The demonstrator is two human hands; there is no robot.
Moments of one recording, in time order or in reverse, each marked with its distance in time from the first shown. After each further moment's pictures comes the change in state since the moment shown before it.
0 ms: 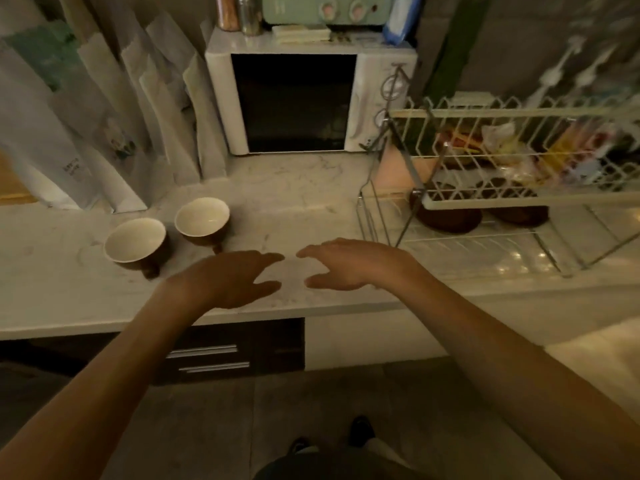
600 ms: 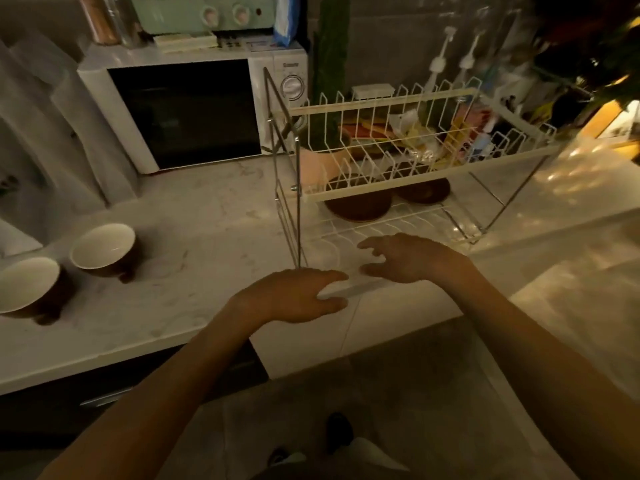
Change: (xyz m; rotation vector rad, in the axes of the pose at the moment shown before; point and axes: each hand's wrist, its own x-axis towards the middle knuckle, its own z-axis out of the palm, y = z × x) left_hand 0.060 0.185 0.017 -0.126 -0.122 0.383; right_hand -0.132 0.152 0.027 0.156 0.130 0.447
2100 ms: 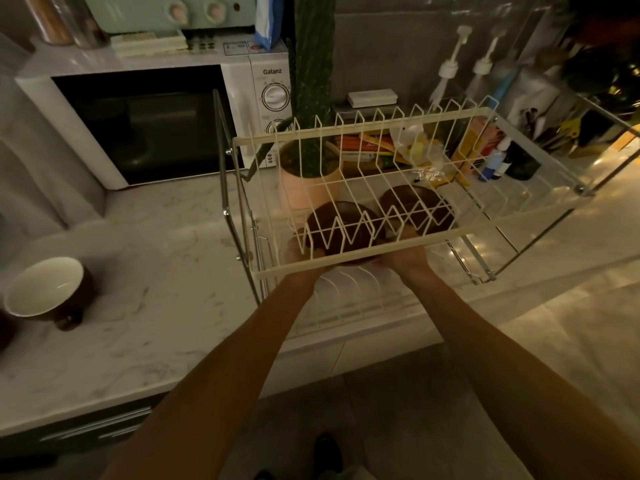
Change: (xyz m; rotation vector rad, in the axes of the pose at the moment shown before) left_hand 0.182 -0.005 -0.026 -1.830 0.775 -0.496; right_hand 0.137 0.081 0.007 0.967 0.643 0.204
